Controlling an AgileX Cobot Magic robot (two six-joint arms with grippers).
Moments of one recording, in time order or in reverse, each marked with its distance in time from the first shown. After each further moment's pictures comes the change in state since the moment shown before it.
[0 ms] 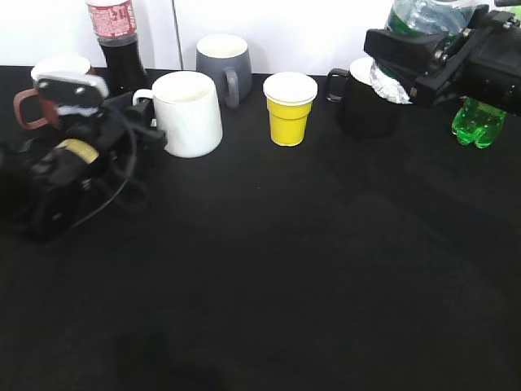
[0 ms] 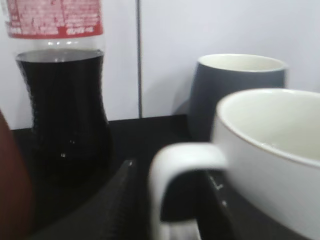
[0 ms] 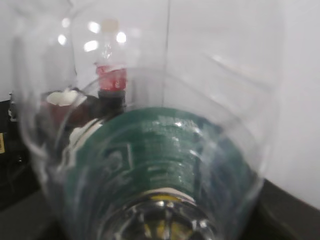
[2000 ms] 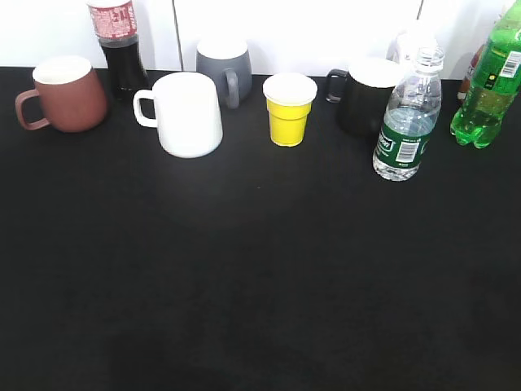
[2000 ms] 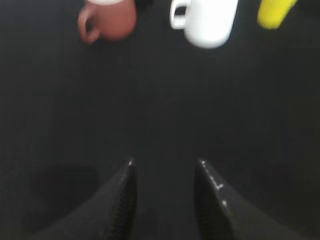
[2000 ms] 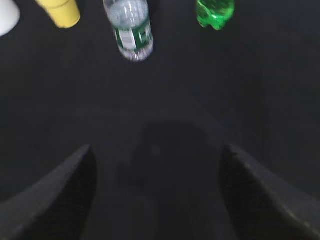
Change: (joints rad) left arm 0.000 -1.877 0.216 0.006 2.250 -0.021; right arm 0.159 -1.127 -0.040 0.752 2.013 -0.293
